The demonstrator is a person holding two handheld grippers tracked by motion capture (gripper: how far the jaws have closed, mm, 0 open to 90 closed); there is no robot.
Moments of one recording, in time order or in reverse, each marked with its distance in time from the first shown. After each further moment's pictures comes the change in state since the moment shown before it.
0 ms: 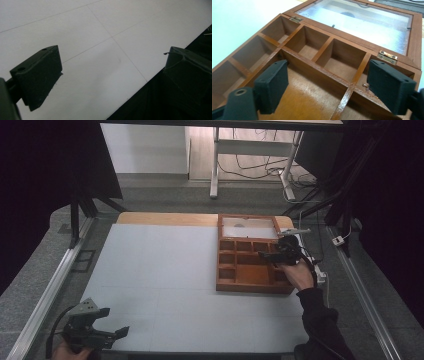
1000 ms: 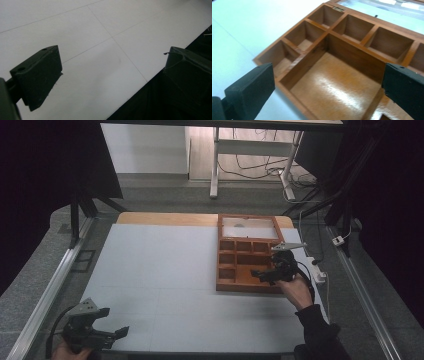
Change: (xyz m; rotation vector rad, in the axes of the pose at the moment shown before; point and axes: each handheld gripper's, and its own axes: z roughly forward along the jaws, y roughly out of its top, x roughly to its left) left arm 0.000 0.000 0.000 -0.002 0.002 0.001; right arm 0.051 -0.023 -0.027 0.005 0.117 -0.051
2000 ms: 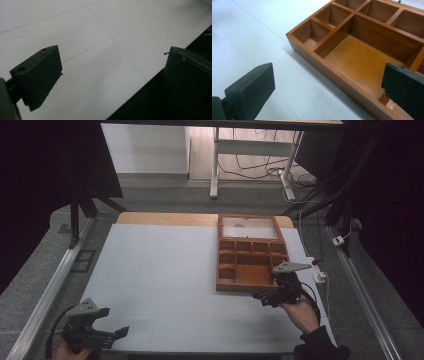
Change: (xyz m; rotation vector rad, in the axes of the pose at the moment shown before) left arm 0.000 0.000 0.000 0.000 0.001 -0.001; right arm 0.040 -0.036 -0.032 0.006 0.035 -0.044
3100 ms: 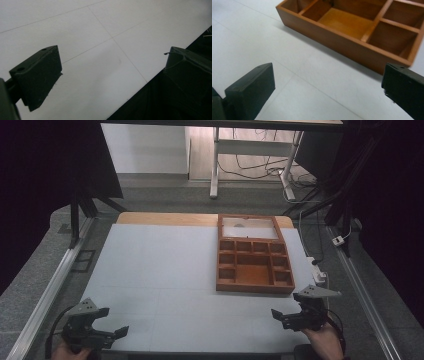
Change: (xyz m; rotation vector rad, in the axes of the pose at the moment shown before) left arm 0.000 0.000 -0.001 -0.007 -0.002 -0.007; right arm 0.004 -0.062 -0.054 -0.008 -0.094 0.088
